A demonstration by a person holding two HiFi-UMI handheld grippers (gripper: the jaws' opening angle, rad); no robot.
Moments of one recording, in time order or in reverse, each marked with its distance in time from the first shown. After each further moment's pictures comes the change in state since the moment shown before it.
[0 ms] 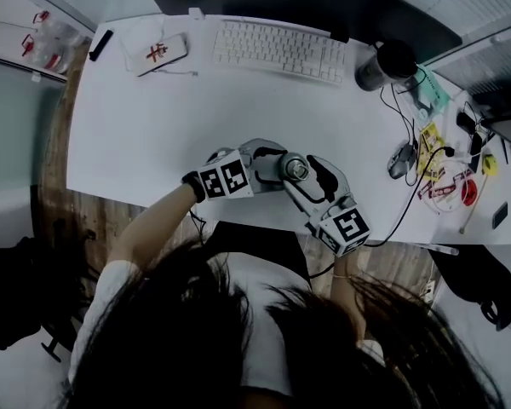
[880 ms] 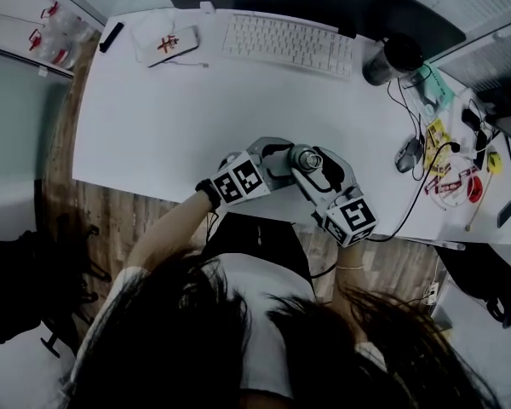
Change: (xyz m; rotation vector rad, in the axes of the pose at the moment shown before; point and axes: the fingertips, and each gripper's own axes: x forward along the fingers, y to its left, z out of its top) left arm 0.002 -0.005 0.000 -0.123 -0.043 0.173; right arm 0.000 0.004 -0.002 -0.008 -0.018 -0.023
